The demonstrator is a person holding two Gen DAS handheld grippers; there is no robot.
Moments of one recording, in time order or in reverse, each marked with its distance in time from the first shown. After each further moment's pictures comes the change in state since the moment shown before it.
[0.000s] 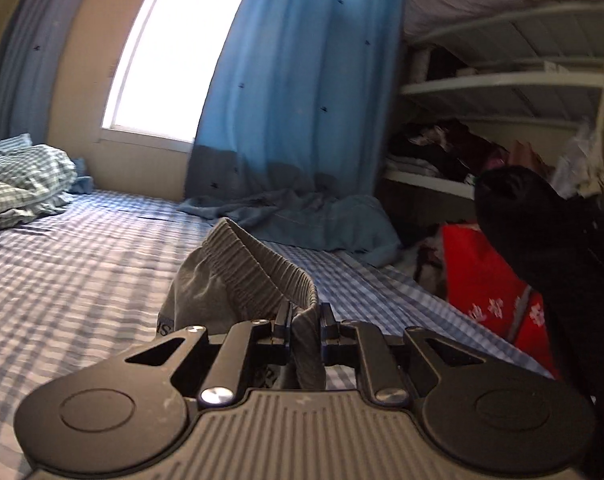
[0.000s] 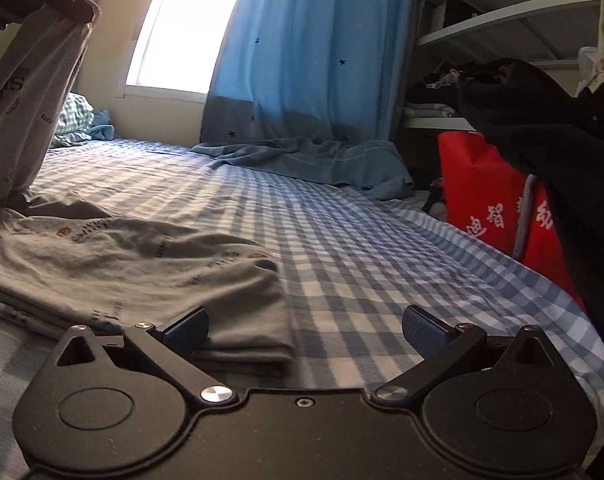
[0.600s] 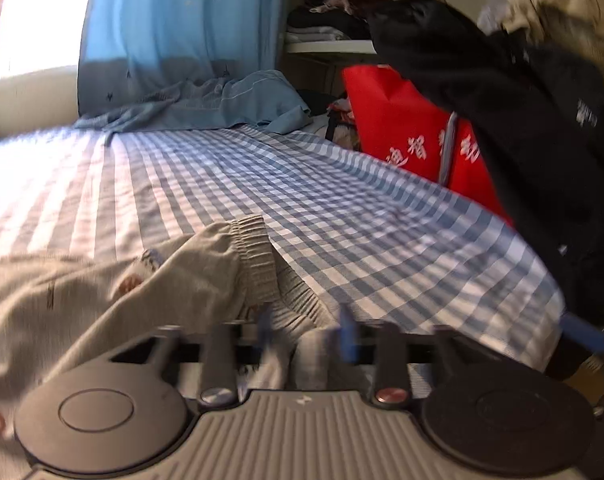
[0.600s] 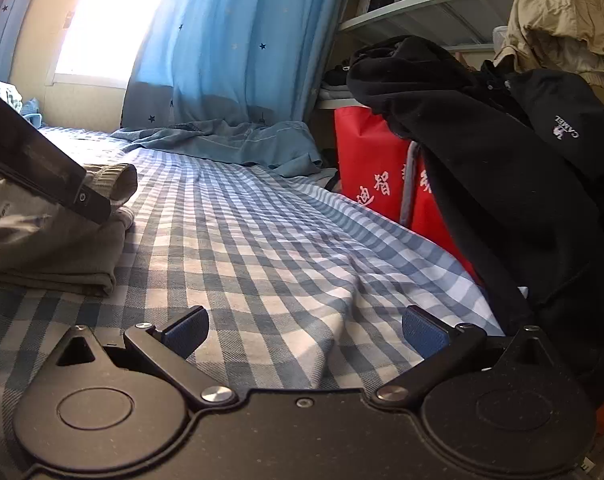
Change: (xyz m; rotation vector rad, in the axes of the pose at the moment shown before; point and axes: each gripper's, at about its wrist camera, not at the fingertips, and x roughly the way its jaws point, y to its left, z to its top) left arm 0.055 -0.094 -0.103 0.141 0.302 -0.196; right arm -0.038 -0.077 -0.030 0.031 0.042 -0.205
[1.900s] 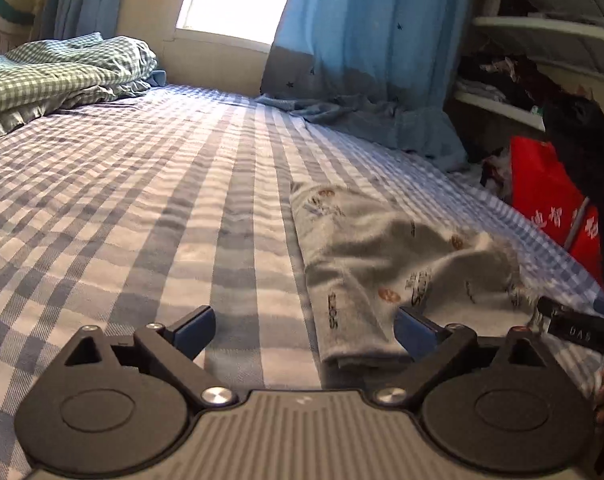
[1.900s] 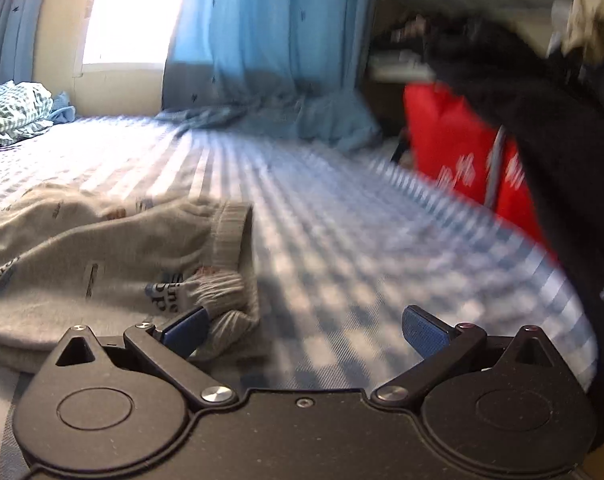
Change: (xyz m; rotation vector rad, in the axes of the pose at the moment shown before) left arm -0.158 0.166 -0.072 -0.332 -0.086 0.310; right arm 0.009 0.092 0.056 0.014 0.078 0.109
